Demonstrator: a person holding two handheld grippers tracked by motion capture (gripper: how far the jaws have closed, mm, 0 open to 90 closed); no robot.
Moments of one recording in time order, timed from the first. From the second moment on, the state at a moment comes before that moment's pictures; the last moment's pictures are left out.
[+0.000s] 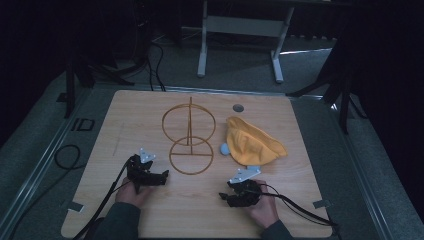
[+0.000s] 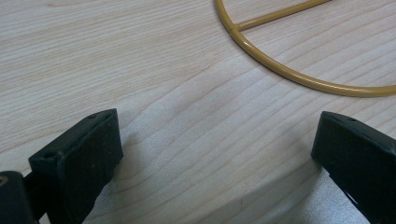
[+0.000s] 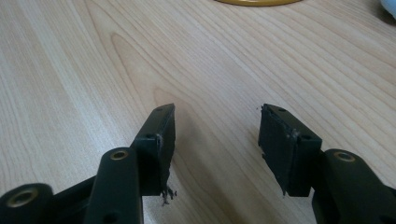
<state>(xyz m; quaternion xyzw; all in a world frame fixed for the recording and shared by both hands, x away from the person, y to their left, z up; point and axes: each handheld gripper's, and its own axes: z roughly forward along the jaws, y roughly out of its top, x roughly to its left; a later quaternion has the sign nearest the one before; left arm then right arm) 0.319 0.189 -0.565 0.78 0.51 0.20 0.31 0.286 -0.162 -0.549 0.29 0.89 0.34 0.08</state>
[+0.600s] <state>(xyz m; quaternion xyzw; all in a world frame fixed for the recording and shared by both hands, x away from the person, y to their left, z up) 0.319 0.189 -0.565 0.78 0.51 0.20 0.31 0.285 -0.166 -0.544 0.29 0.90 0.30 0.10</state>
